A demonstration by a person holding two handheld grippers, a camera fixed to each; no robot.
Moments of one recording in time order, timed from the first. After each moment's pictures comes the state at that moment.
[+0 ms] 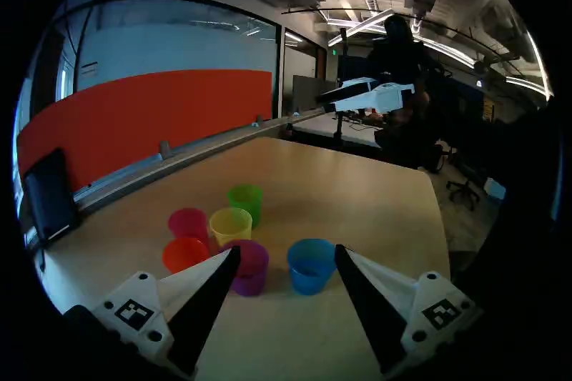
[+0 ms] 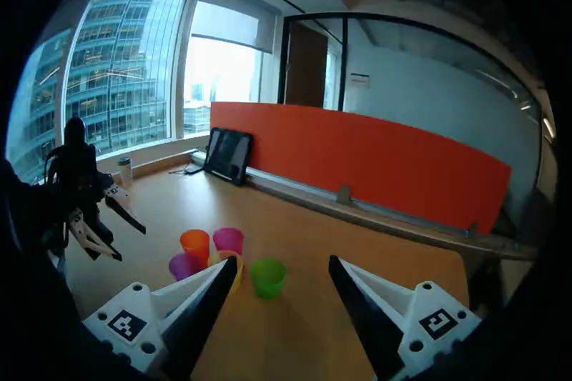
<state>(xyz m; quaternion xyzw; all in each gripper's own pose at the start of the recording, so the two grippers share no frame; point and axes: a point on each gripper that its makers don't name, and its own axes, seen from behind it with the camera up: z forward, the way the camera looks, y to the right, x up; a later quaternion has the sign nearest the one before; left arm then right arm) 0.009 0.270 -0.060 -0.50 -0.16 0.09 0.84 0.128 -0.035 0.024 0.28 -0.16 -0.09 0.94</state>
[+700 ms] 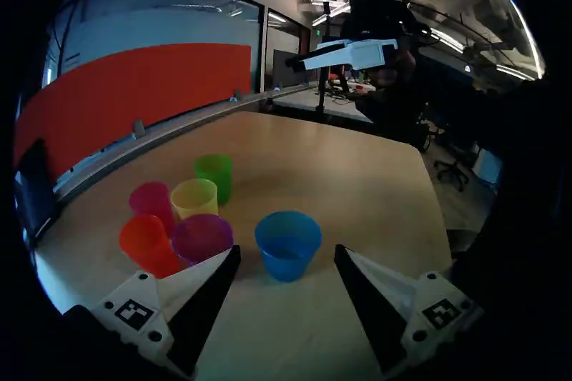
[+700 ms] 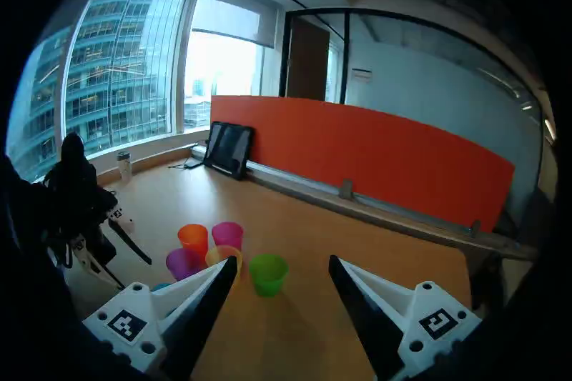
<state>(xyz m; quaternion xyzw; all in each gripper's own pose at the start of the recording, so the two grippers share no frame) -0.051 0.306 -0.079 -0.53 -0.19 0.12 0.81 0.114 -0.039 0.030 0.28 -0.17 -0.09 0.94</state>
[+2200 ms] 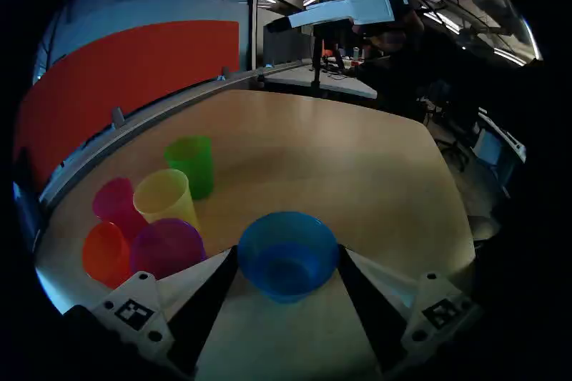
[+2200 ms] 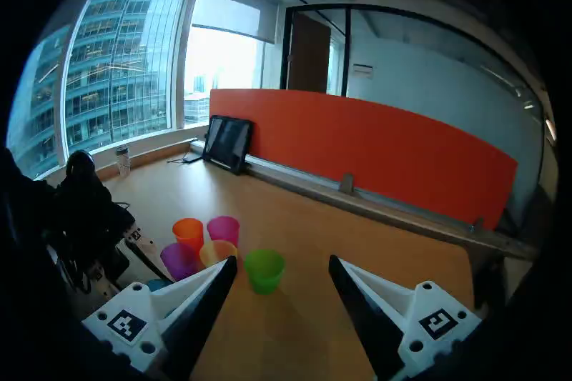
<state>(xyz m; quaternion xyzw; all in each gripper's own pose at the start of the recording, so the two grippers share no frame) -0.097 0.362 -0.055 -0.54 -0.22 0.16 0.80 0.099 -0.036 0.041 0.29 -0.18 -0.10 0.94</state>
